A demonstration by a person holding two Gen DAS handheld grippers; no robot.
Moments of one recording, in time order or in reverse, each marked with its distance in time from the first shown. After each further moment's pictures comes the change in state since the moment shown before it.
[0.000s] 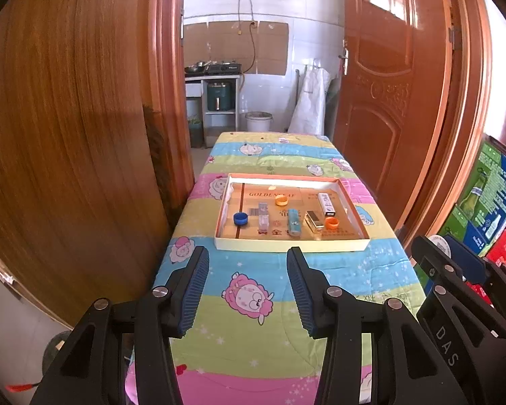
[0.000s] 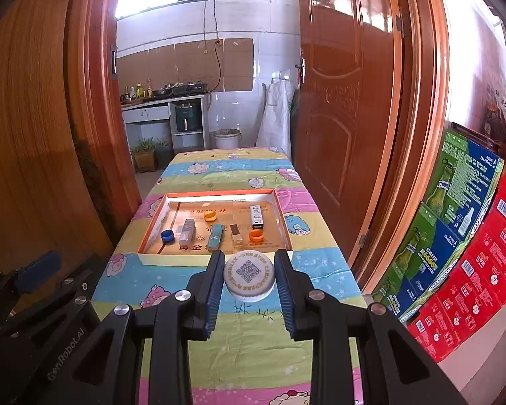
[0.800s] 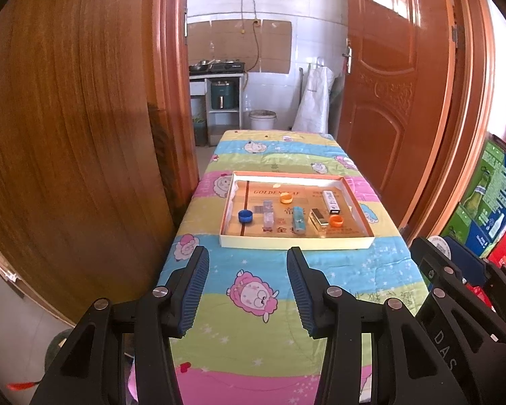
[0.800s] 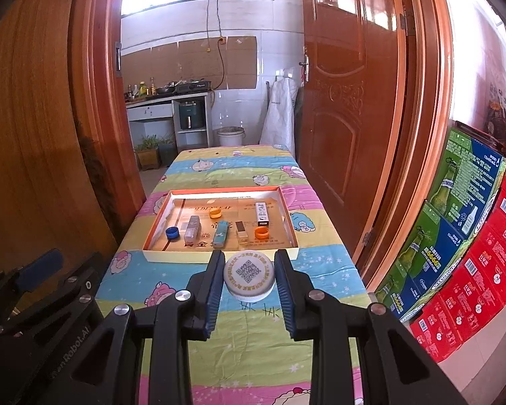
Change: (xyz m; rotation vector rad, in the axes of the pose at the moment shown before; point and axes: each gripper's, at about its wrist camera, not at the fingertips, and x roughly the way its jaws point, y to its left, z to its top) left arm -0.003 0.003 -0.001 -0.002 0.005 0.016; right arm 0.000 0.005 -0.001 -0.001 0.008 0.013
